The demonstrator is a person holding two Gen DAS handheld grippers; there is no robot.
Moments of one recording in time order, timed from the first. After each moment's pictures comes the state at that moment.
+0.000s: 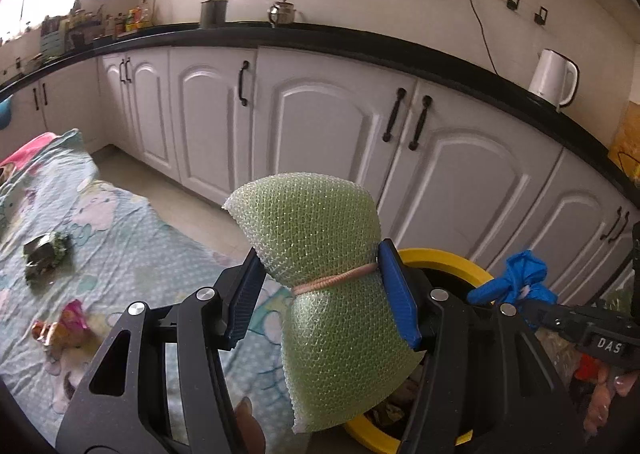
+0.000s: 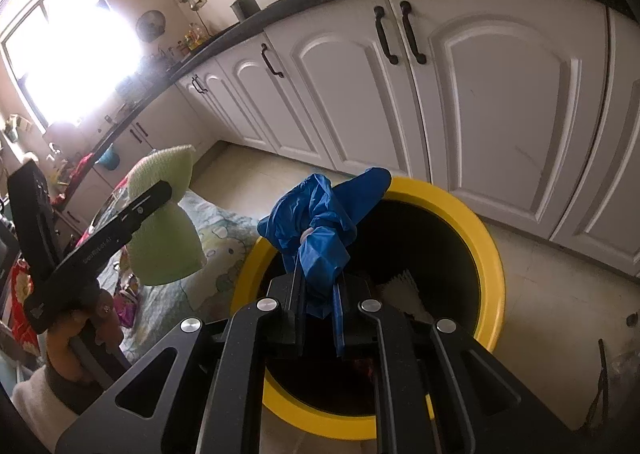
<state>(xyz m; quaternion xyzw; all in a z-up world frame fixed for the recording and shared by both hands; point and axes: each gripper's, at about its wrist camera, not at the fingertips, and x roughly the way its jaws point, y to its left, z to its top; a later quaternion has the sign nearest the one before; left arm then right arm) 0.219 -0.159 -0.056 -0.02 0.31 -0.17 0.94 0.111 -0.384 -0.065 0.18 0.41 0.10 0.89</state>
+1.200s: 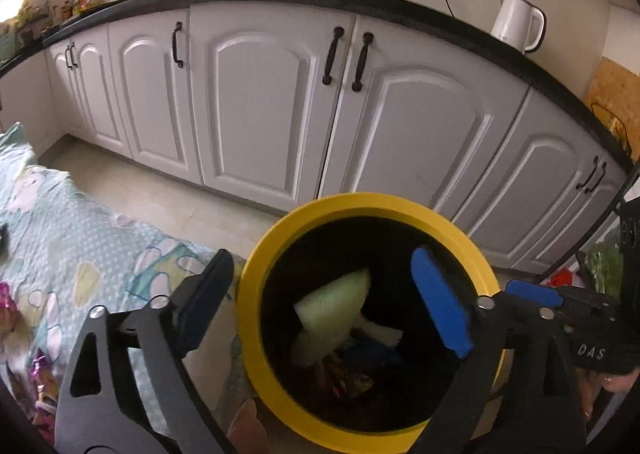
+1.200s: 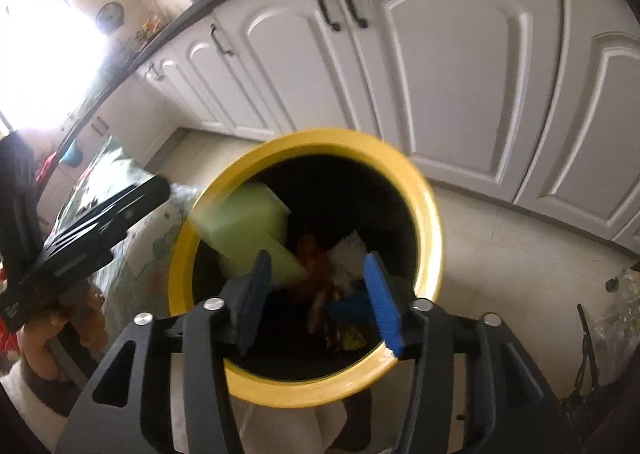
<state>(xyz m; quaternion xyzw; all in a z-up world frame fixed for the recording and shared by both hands) 0.215 -0.214 -0.085 0.01 0.37 -0.24 0.90 0.090 -0.415 -0.097 0.19 0.44 0.03 0.88</state>
